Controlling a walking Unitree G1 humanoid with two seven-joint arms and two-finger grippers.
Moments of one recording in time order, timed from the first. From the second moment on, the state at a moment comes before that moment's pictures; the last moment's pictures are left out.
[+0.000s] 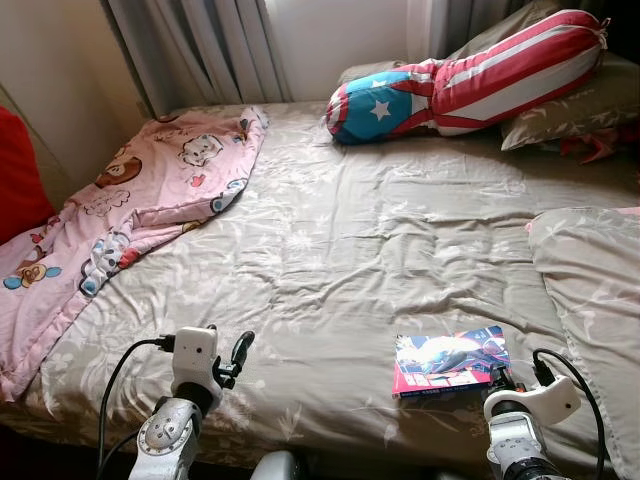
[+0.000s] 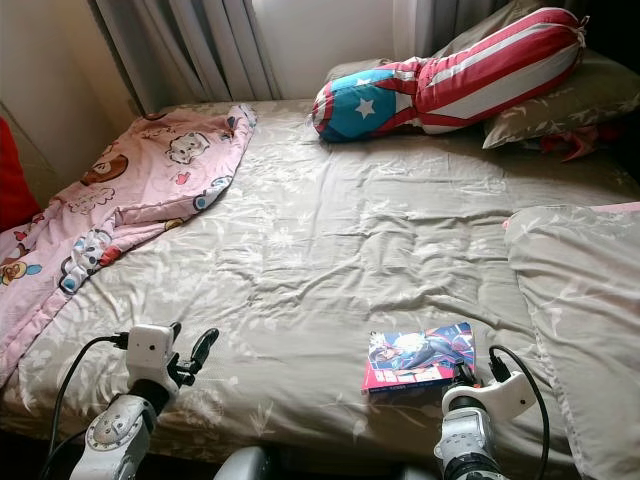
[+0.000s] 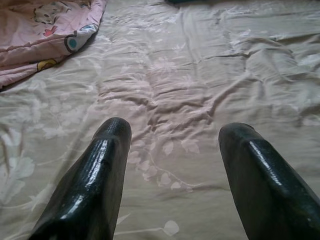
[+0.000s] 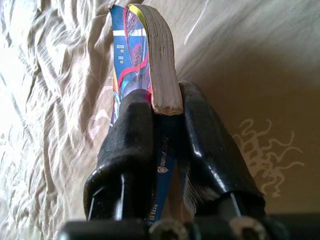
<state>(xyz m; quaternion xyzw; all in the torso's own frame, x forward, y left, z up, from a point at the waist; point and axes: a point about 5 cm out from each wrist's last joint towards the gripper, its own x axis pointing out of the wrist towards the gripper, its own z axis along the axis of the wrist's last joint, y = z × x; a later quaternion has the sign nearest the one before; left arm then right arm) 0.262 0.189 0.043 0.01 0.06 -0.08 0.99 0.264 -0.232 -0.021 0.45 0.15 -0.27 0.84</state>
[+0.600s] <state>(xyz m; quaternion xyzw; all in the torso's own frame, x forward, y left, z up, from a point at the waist) 0.262 0.189 0.042 0.02 0.07 -0.08 0.99 0.273 -0.246 -0.010 0.40 0.17 -0.26 0.86</state>
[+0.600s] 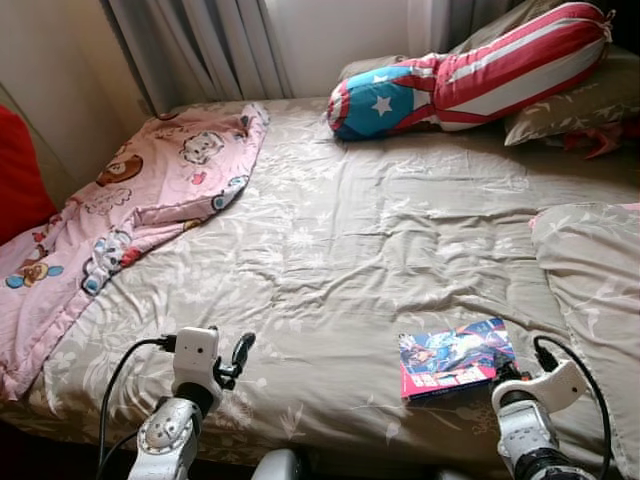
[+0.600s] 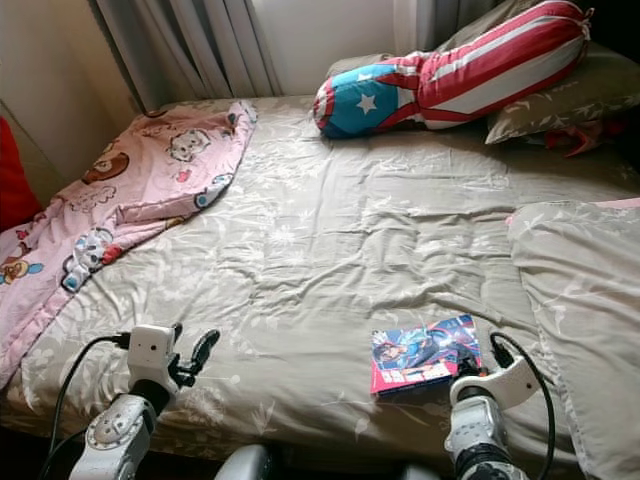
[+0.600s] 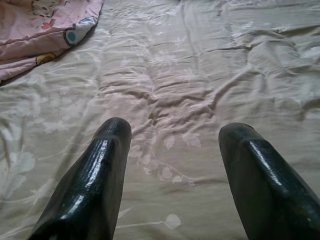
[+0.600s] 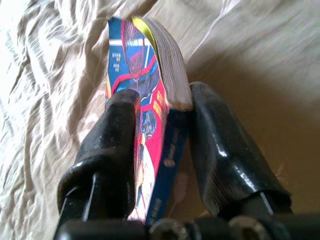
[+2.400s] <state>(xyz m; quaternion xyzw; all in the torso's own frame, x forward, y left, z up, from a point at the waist) 0.254 0.180 -0.018 -0.04 0.20 -0.03 0.98 0.233 -0.198 -0.043 0.13 0.25 -0.06 0.96</state>
